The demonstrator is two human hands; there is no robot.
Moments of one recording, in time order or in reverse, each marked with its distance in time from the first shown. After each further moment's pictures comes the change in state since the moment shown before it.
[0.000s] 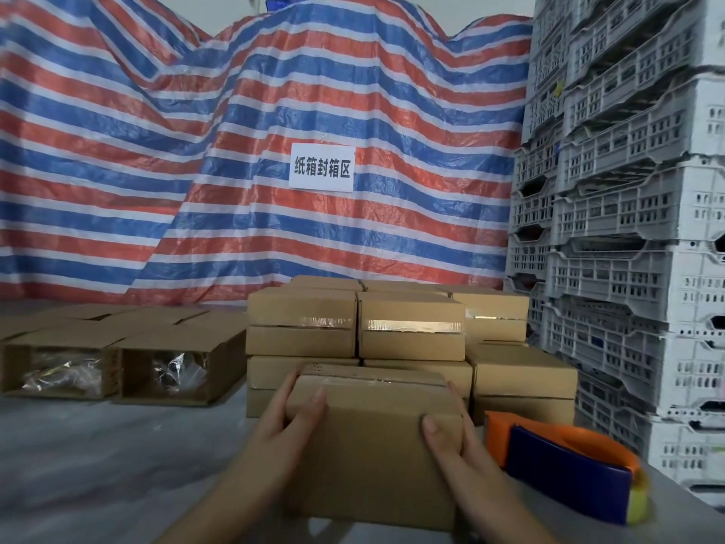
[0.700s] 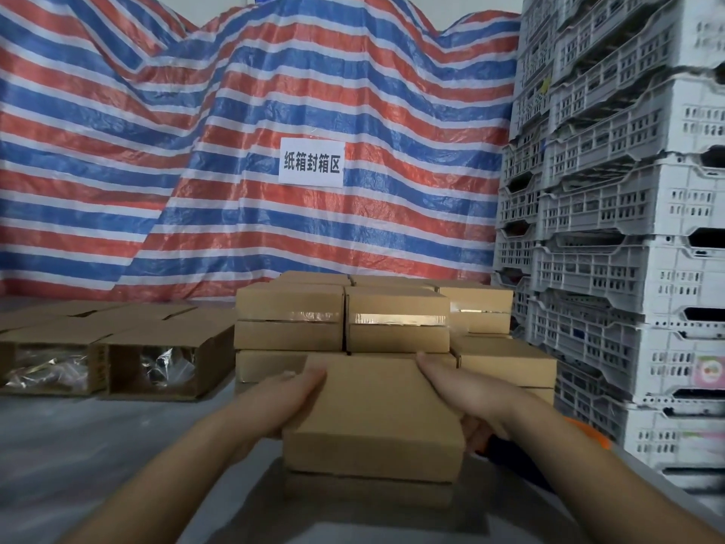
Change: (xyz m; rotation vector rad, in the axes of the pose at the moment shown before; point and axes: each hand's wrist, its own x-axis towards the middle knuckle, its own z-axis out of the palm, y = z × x) left_hand 0.027 0.031 -0.004 0.235 -0.218 -0.262; right_hand 0.050 -0.044 -0.047 -0.458 -0.102 0.369
